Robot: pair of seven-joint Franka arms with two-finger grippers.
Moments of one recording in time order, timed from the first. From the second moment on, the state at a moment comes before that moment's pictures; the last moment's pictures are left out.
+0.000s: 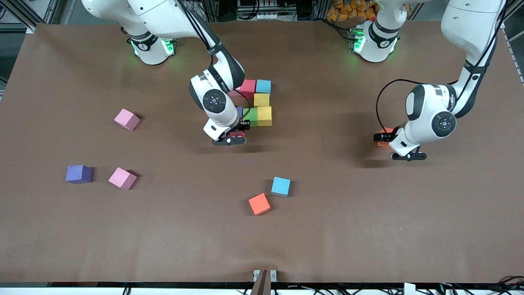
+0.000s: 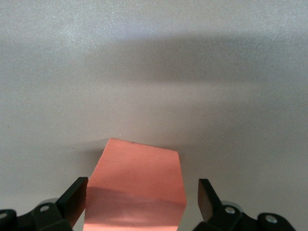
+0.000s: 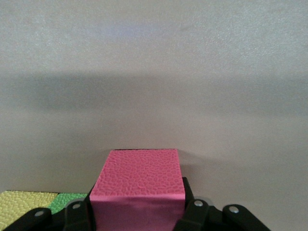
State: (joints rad) left arm 0.05 0.34 -0.10 -2.26 0.01 2.38 -0.06; right arm 0.77 0.52 -0.05 -1.97 0.25 2.40 0.49
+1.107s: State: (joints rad) left arm 0.05 0.34 -0.10 -2.26 0.01 2.38 -0.06; right arm 0.71 0.45 -0.06 -1.93 0.25 2.36 0.44
